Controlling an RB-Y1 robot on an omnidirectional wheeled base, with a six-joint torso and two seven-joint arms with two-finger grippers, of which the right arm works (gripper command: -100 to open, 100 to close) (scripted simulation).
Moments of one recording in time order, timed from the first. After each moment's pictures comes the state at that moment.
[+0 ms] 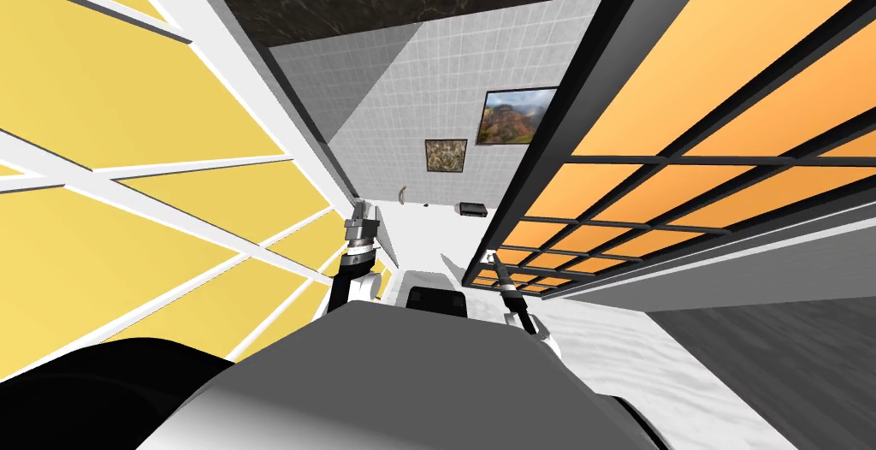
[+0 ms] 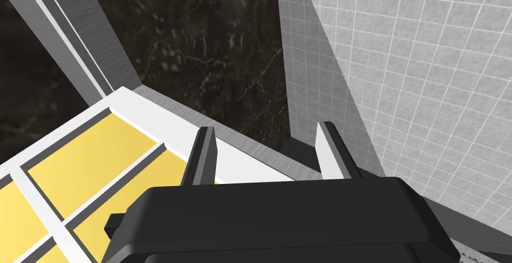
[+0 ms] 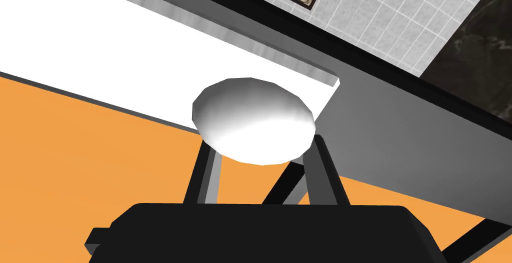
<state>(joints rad) 0.04 -0.33 0.07 -0.66 -0.01 -1.07 0.13</state>
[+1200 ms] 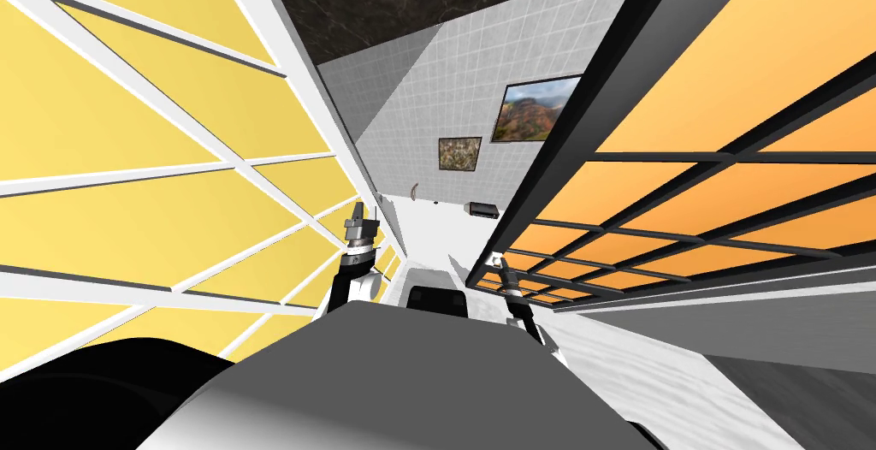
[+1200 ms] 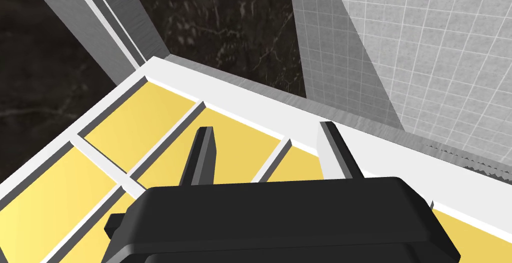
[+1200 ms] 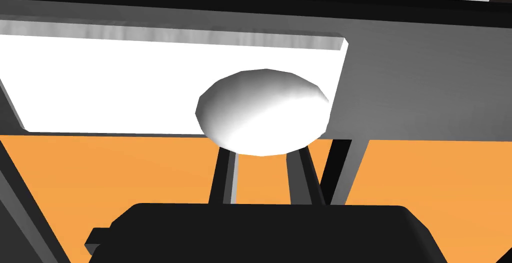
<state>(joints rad) 0.11 -0.34 0.08 -0.73 -0.18 -1.03 -0.13</state>
